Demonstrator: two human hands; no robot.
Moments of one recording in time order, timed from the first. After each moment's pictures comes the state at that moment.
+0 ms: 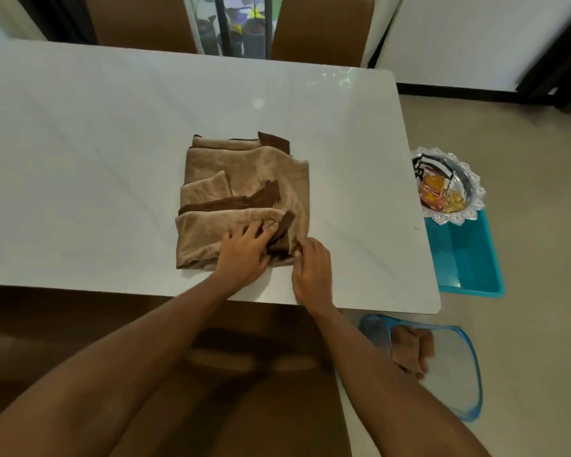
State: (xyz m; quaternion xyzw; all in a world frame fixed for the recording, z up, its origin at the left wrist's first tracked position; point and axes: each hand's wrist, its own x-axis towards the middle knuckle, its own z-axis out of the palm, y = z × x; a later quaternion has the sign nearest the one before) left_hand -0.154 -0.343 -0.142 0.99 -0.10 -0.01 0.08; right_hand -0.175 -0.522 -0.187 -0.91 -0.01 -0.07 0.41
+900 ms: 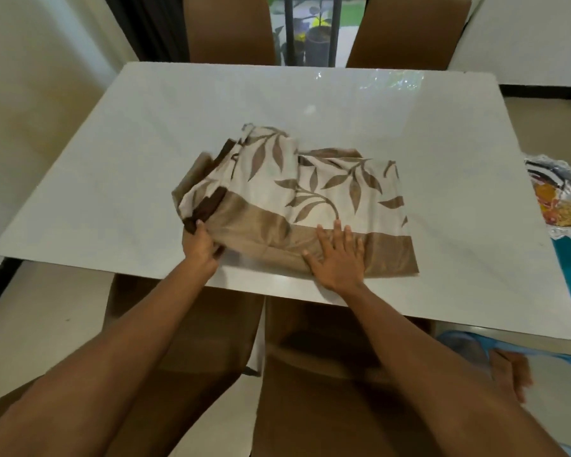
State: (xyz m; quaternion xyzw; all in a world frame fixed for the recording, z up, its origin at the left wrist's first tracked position) left_hand -0.174 -0.072 -0.100 0.52 0.47 0.12 0.70; right_hand -0.154 -0.349 -0.165 -0.98 -0.10 0.15 0.13
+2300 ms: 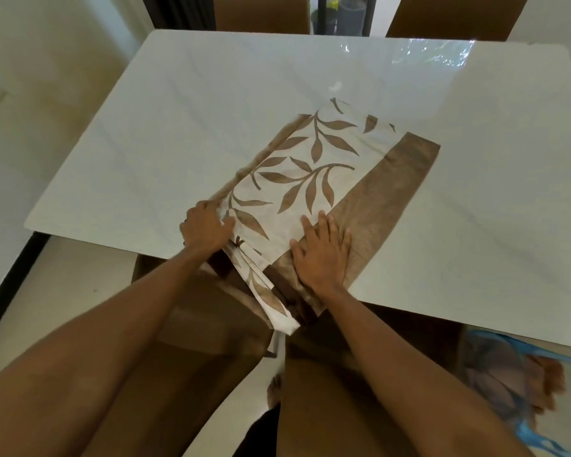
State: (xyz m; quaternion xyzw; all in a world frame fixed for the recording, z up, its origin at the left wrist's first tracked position) left_hand -0.181 -0.010 -0.112 0.95 0.26 -0.05 0.15; right_hand -0.178 -0.251 -0.175 -0.97 -0.12 0.05 0.19
